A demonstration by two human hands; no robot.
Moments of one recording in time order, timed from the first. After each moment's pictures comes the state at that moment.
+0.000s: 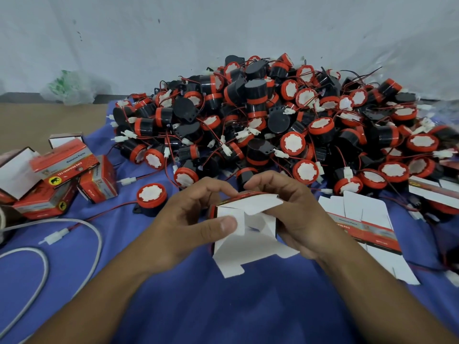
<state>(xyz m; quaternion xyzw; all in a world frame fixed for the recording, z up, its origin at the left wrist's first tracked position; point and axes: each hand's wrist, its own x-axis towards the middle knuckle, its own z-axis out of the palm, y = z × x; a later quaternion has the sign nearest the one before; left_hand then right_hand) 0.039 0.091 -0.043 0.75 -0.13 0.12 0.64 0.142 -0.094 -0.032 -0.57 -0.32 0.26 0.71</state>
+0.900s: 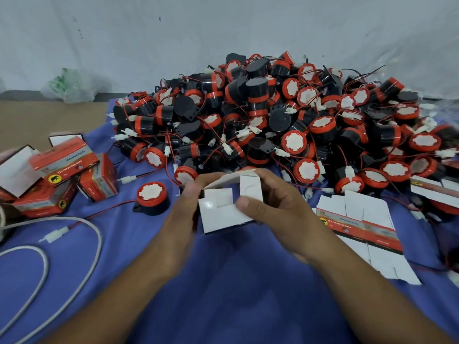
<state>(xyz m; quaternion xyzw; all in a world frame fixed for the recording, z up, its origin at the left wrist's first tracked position) 0.045 0.077 -0.056 0.64 0.03 0.14 0.75 0.136 -0.086 -0.039 -0.62 -0.38 0.20 0.66</state>
